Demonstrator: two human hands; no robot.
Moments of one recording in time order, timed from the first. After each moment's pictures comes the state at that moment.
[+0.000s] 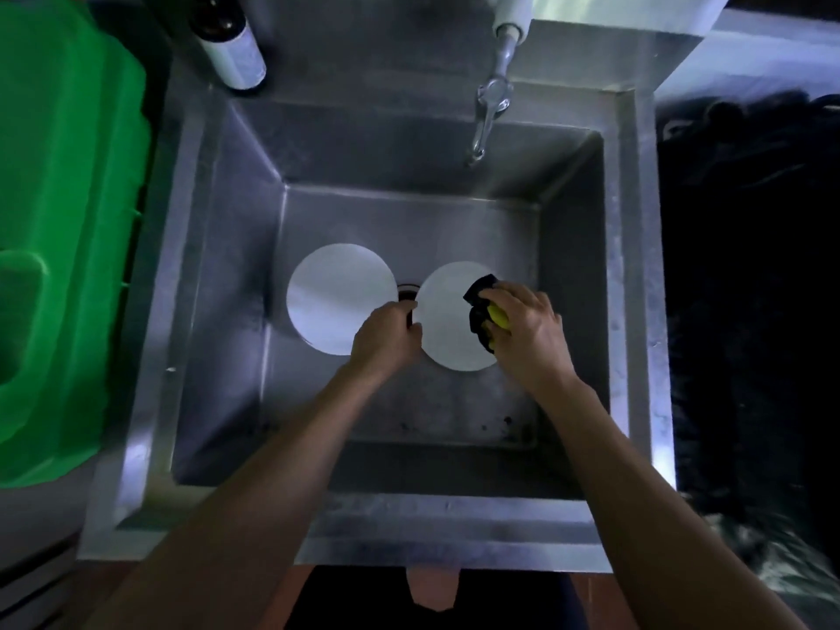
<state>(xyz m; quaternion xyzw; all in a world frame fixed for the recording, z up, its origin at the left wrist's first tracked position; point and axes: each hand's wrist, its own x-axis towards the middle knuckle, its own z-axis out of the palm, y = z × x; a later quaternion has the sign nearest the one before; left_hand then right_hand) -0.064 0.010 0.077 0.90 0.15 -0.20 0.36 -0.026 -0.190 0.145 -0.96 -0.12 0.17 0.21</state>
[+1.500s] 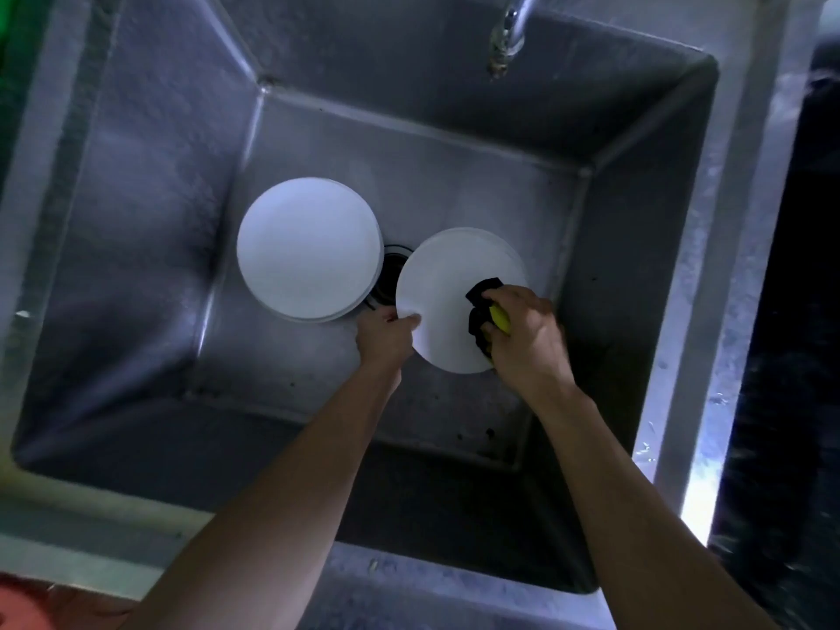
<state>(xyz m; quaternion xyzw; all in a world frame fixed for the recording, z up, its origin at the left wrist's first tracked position) -0.061 -0.061 -0.052 0.51 0.58 -0.11 0.63 0.010 -0.227 0.018 -0.93 -0.14 0.26 0.23</state>
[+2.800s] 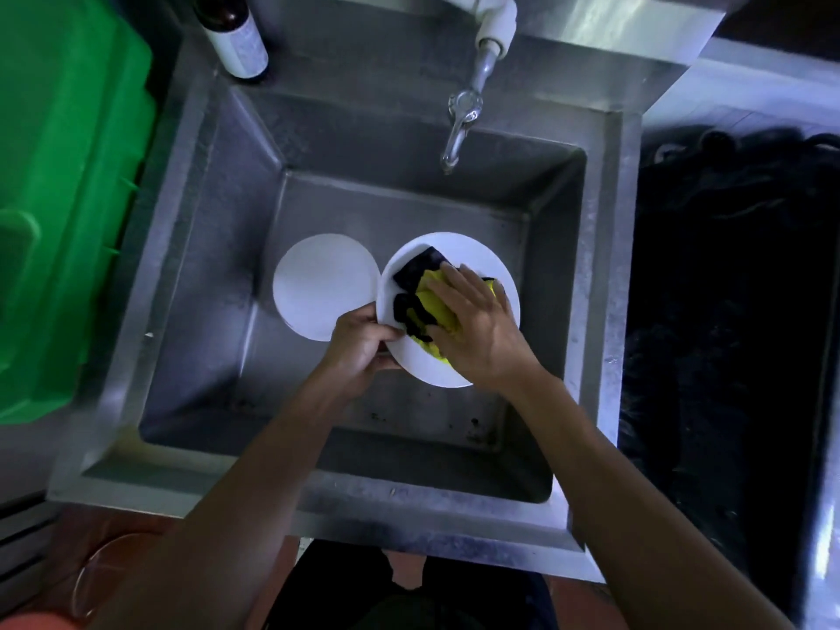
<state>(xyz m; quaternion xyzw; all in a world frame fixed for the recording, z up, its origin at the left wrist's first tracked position) -0.085 -0.026 0.131 0.51 0.39 -0.14 0.76 -0.008 -0.203 0.147 -0.90 -0.33 0.17 0.24</state>
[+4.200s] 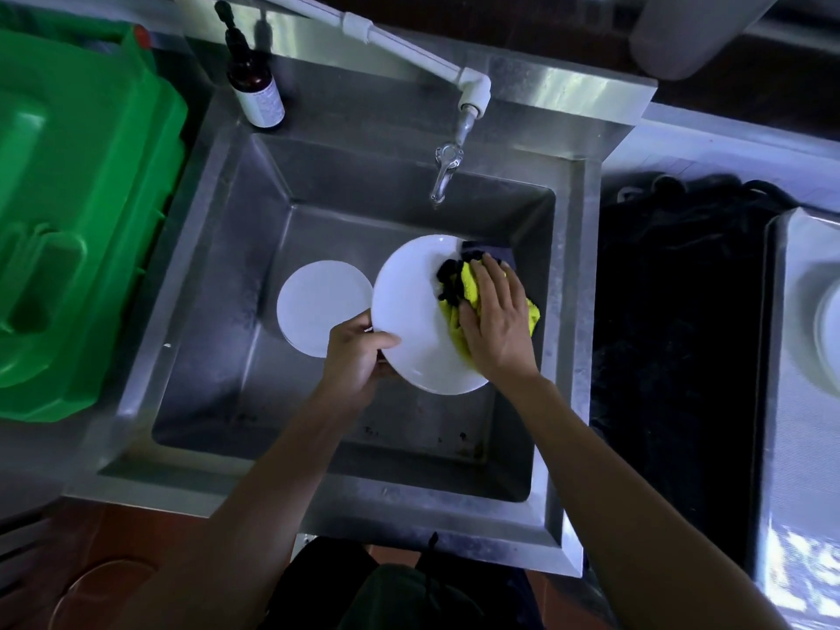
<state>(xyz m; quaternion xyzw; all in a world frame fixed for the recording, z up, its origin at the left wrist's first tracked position) -0.097 -0.041 0.192 0.50 0.37 -0.06 0.78 0.001 -0.222 0.180 -0.95 -0.21 0.05 0.24</state>
